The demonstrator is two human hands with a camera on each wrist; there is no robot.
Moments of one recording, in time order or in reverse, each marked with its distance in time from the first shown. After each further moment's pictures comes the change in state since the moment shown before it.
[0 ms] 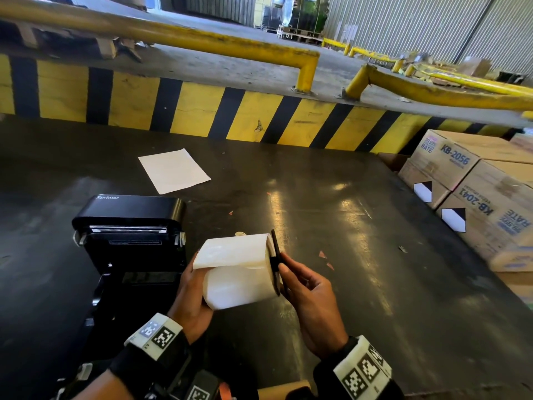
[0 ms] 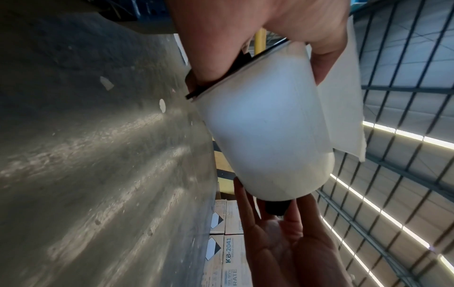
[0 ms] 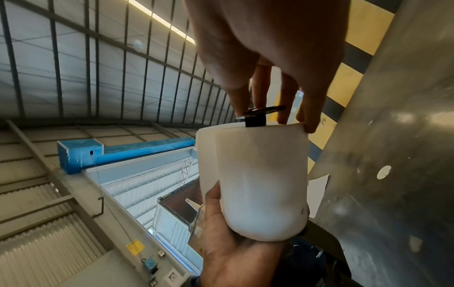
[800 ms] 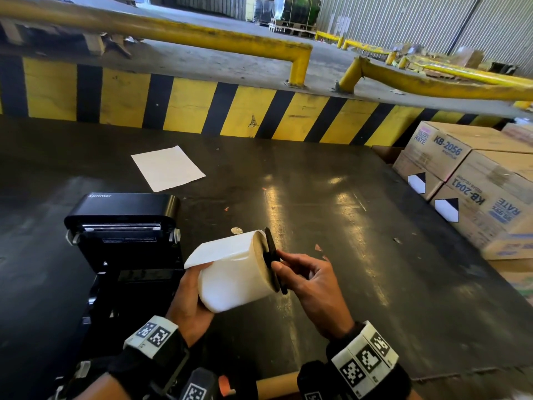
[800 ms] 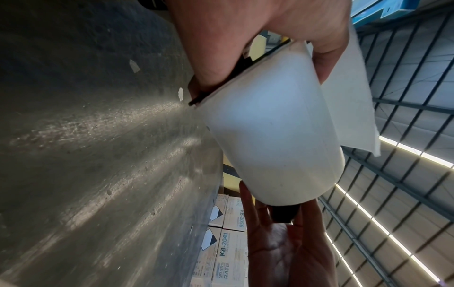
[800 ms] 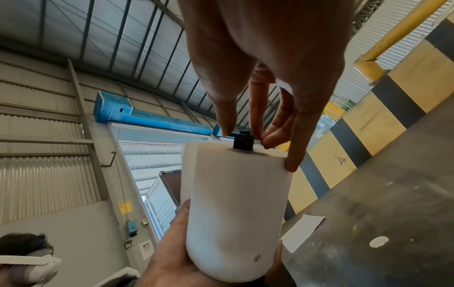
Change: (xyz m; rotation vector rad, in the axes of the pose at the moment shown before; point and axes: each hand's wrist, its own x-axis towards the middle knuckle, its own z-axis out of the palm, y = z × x) left_hand 0.000 -0.008 -0.007 -0.079 0.164 -0.196; right_hand 0.001 -0.009 -0.015 -0.273 -0.101 -0.166
